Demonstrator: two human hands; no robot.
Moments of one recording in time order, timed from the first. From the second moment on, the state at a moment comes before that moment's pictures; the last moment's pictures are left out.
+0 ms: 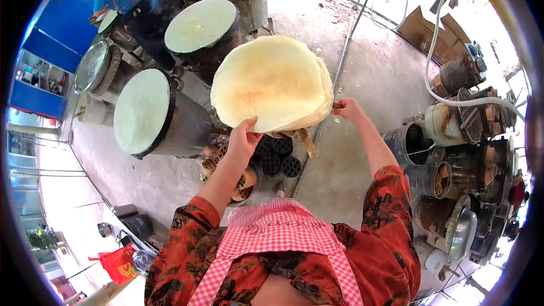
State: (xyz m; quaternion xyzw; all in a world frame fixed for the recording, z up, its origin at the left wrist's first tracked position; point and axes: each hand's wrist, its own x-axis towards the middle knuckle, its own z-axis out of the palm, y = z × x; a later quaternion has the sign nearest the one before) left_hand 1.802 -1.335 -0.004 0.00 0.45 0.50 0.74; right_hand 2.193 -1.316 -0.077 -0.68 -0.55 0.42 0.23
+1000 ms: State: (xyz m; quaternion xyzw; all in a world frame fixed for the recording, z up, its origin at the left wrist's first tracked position) left_hand 1.413 -1.533 0.104 0.10 0.31 0.62 0.71; right_hand 1.783 -1.474 0.170 -0.66 -0.56 0.34 0.38
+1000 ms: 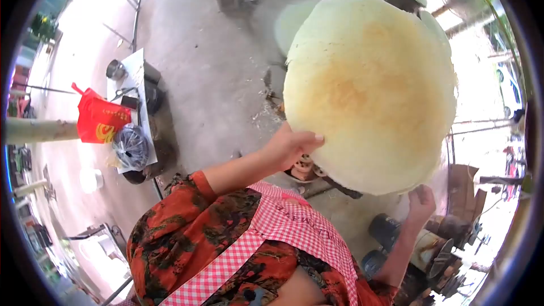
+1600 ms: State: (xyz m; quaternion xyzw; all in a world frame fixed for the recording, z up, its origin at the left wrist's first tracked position) left_hand 1.003 -1.694 0.097 -0.06 0.47 0.81 0.35; right_hand 1.225 -1.425 0.074 -0.38 -0.65 0.62 0.20
